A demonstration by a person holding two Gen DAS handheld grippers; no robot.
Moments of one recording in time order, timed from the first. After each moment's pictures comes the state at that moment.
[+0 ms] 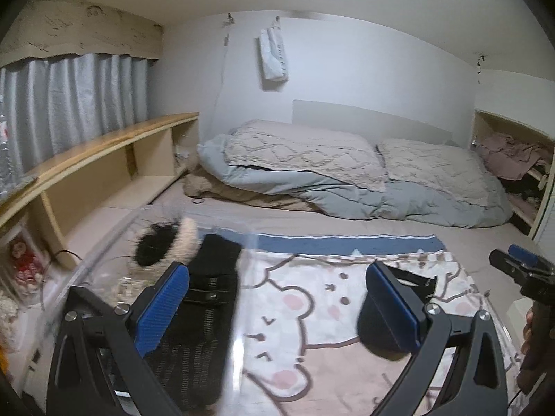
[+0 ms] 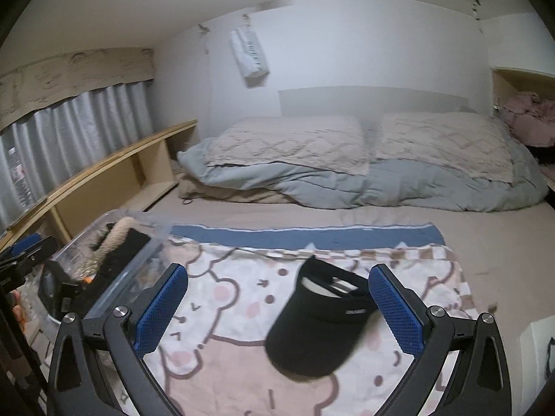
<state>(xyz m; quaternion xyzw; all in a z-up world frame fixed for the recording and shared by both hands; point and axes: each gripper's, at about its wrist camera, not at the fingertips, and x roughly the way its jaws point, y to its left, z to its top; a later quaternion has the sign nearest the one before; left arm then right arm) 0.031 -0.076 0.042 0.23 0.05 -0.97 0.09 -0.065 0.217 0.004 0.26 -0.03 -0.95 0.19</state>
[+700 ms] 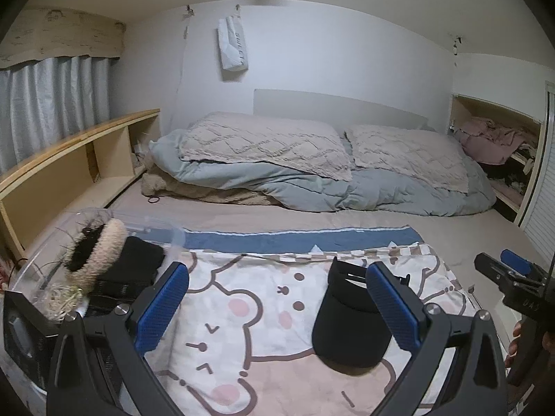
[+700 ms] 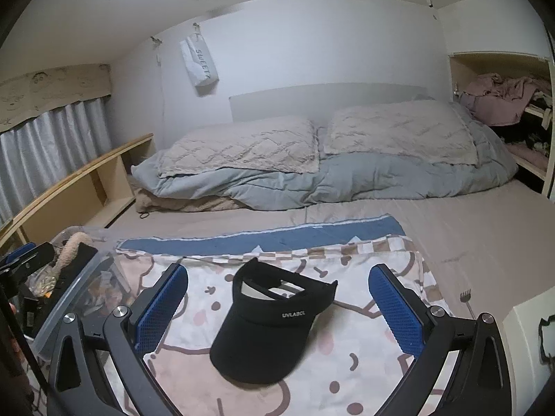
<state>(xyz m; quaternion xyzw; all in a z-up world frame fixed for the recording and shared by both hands) -0.032 0.000 0.019 0.25 0.03 -0.97 0.05 -0.090 0.272 -0.026 0.26 -0.05 -0.96 0.11</state>
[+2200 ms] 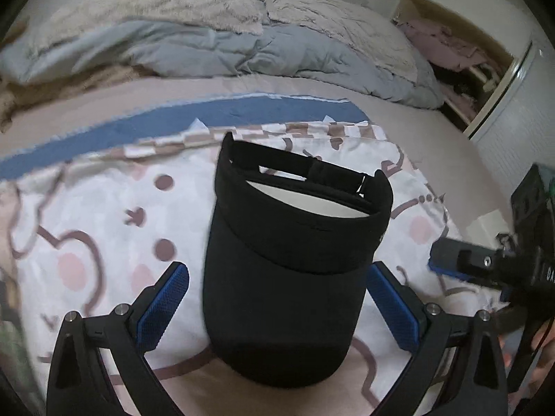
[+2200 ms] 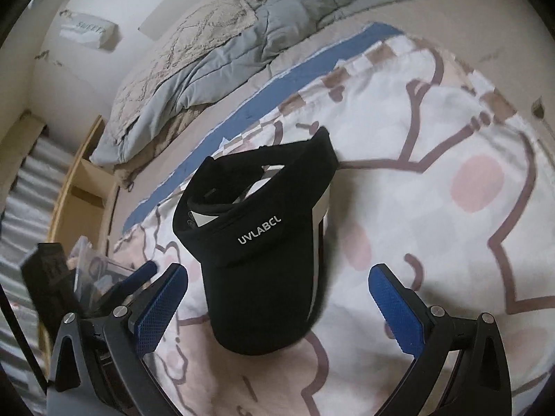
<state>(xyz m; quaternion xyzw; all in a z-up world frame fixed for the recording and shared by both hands) -0.205 0.075 -0.160 0.48 0.07 -0.86 -0.18 -0.195 0.309 -0.182 0.51 -0.28 -0.80 0.12</state>
